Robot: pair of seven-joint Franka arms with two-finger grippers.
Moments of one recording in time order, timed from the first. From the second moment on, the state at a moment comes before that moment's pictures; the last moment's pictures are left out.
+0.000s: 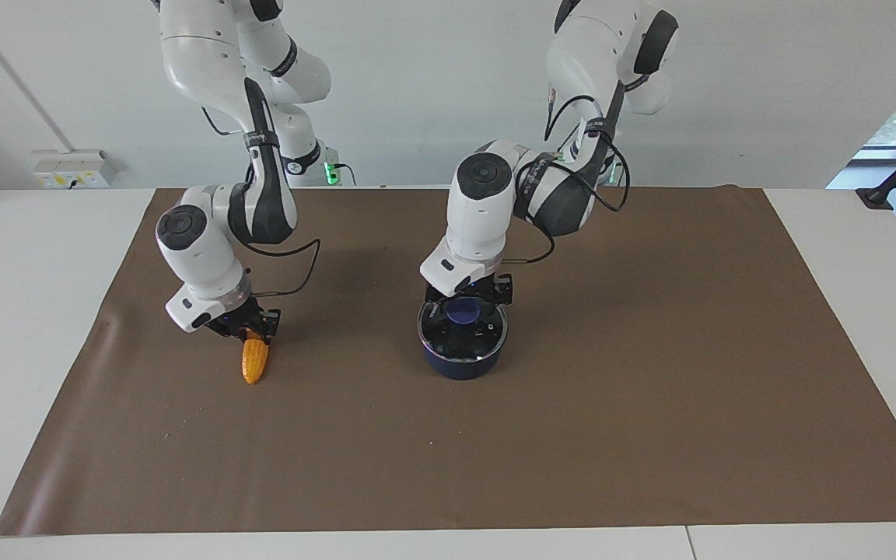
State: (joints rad) left arm -0.61 0.53 -0.08 -1.38 0.01 1.91 -0.56; right arm 0.03 0.27 -0.02 -2.05 0.00 2.32 0.01
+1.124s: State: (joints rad) left arm -0.61 0.53 -0.09 -1.38 0.01 1.91 -0.56; right arm 0.10 0.28 -0.02 -1.93 0.00 2.15 0.01
